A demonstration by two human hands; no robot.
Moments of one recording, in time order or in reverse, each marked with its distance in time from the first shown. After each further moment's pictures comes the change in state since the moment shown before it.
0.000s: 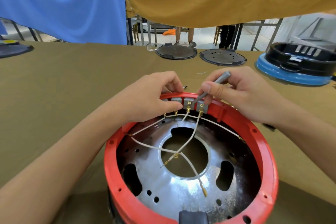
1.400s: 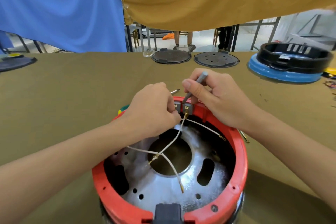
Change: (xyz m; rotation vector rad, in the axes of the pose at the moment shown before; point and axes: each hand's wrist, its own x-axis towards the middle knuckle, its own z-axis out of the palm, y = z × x) left_hand -0.004 0.044 0.029 0.349 0.192 -0.125; right_hand -0.005 0.002 0.013 -0.089 0.172 -0.061
